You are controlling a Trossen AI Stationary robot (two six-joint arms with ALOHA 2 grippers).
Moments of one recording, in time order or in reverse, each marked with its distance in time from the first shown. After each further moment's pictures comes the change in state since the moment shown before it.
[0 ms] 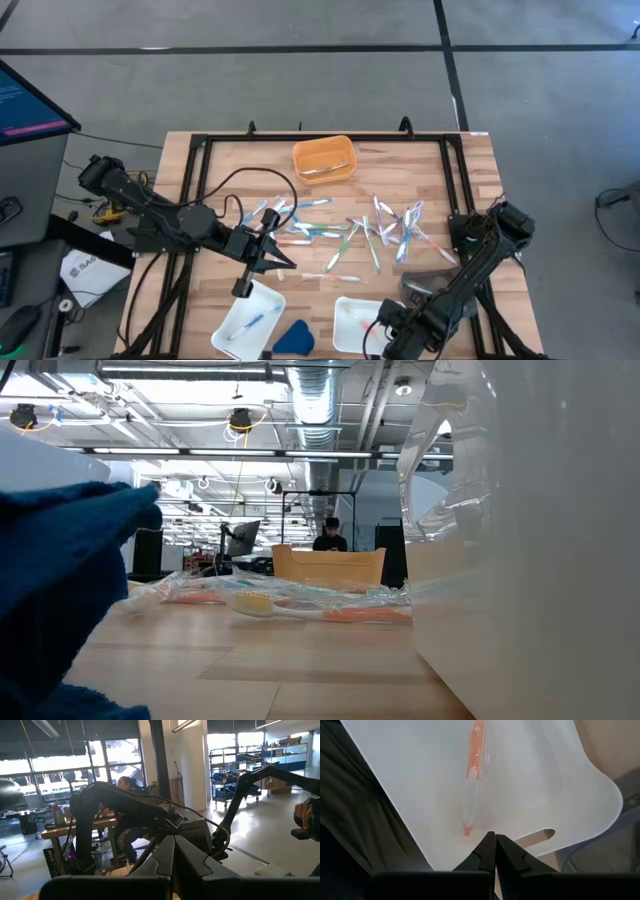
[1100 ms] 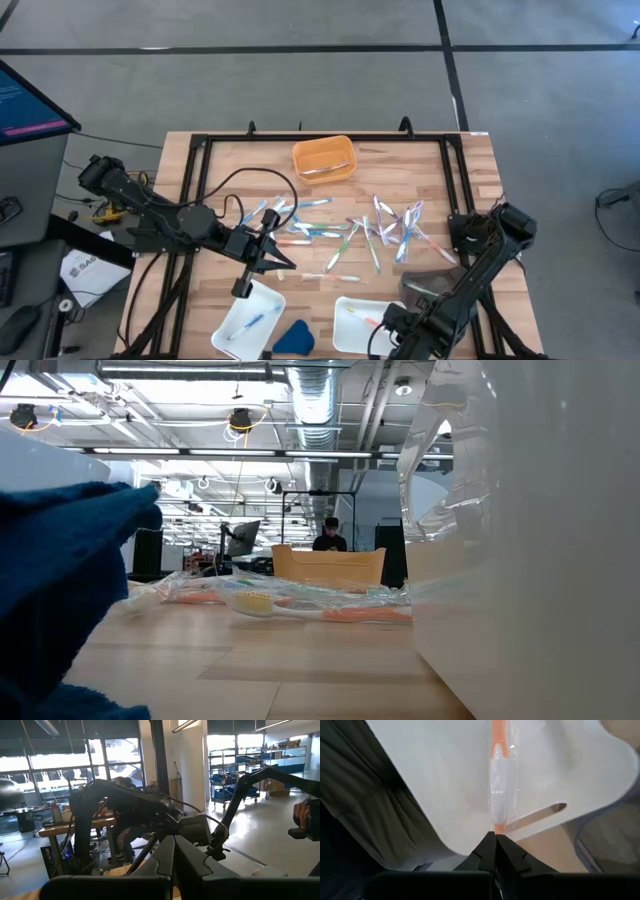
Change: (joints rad) left arm -0.002 0.000 0.000 0.000 0.000 -0.019; right arm 0.037 0.000 0.026 -0.013 -0.029 0.071
